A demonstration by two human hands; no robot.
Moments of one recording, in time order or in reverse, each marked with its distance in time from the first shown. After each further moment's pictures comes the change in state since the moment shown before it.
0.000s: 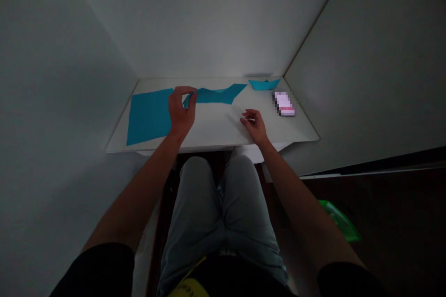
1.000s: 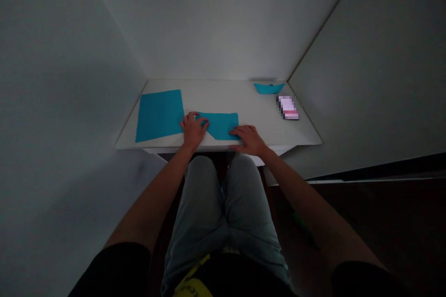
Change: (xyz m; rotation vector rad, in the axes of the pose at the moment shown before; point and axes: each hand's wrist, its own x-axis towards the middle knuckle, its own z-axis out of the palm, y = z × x) left_hand -0.066 -0.031 0.018 0.385 -0.344 -0.164; right_hand -0.030 -0.025 0.004 -0.669 -0.603 -0.428
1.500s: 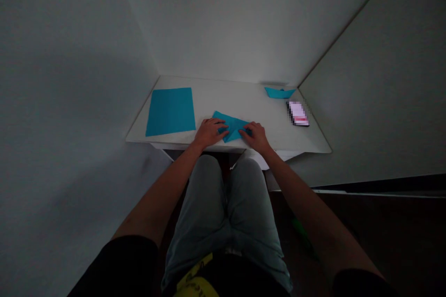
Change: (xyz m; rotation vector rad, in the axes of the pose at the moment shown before) left_hand -0.001 0.001 0.006 -0.002 -0.225 0.361; right_hand 0.031 0.015 0.017 -0.002 0.242 0.251
